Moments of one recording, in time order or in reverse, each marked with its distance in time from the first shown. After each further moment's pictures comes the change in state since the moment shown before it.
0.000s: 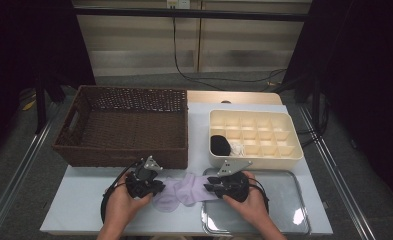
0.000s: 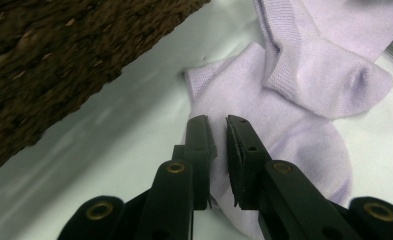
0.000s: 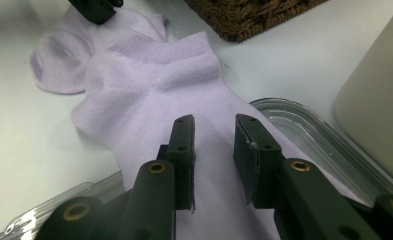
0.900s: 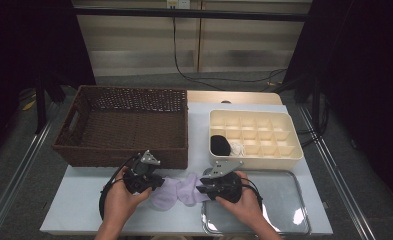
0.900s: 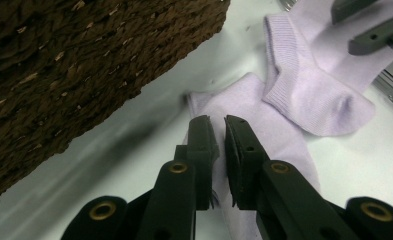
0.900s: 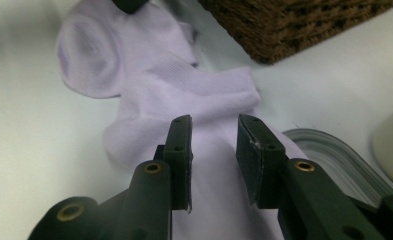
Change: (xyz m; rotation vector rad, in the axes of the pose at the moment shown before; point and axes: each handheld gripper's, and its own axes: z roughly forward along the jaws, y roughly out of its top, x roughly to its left) left arm 0.004 0.009 -0.007 -0.043 0.004 -0.045; right arm 0.015 0.016 0.008 -0.001 0.037 -0.051
